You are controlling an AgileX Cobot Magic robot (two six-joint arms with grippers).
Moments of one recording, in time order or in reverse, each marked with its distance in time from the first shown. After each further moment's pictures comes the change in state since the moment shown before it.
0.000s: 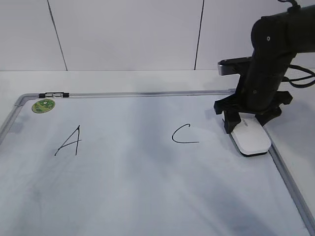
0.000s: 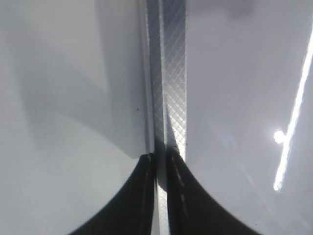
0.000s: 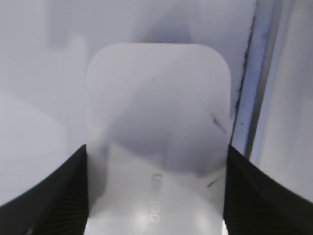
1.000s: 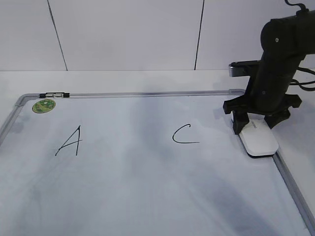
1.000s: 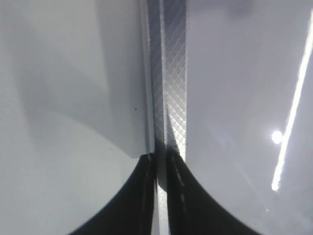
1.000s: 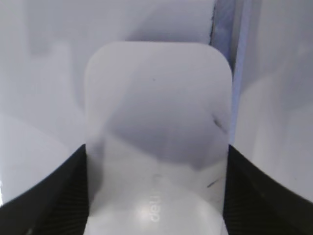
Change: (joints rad) left arm 0.000 0.000 0.000 -0.005 0.002 -0.002; right arm -0.061 0.028 -0.004 0.009 0.016 0.007
